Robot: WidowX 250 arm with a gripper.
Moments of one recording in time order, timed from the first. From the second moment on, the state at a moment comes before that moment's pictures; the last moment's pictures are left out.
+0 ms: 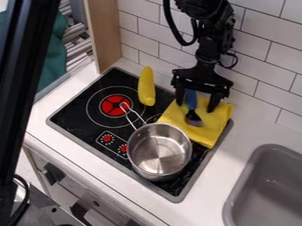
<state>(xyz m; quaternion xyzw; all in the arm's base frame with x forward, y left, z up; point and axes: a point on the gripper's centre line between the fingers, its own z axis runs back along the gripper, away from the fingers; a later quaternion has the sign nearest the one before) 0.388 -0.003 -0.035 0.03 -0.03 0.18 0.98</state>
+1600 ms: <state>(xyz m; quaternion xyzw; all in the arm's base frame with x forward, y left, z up) 0.394 0.002 -0.029 0.04 -0.04 0.17 0.98</state>
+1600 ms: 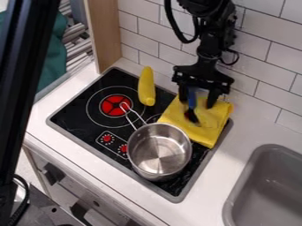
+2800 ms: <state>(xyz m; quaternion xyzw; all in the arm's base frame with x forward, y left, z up) 0.394 0.001 -0.028 0.04 -0.04 0.17 0.98</state>
